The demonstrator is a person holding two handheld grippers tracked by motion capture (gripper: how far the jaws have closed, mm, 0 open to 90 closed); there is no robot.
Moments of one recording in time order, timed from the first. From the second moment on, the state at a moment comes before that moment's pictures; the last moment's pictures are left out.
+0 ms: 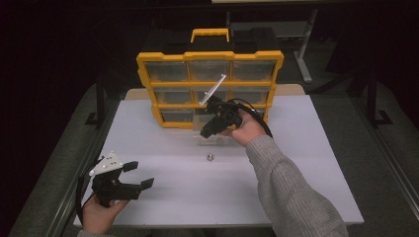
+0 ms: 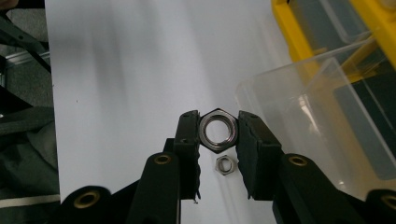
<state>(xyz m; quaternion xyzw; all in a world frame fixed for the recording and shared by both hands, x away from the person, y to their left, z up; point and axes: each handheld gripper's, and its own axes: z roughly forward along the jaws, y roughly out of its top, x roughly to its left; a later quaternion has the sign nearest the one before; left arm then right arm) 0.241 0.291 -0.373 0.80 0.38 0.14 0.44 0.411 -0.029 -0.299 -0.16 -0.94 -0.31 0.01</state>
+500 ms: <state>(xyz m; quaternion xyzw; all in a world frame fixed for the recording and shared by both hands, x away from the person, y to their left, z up) 0.241 0.292 -0.373 0.80 0.38 0.14 0.44 0.431 -0.027 -0.282 -0.18 -0.93 -0.31 -0.01</state>
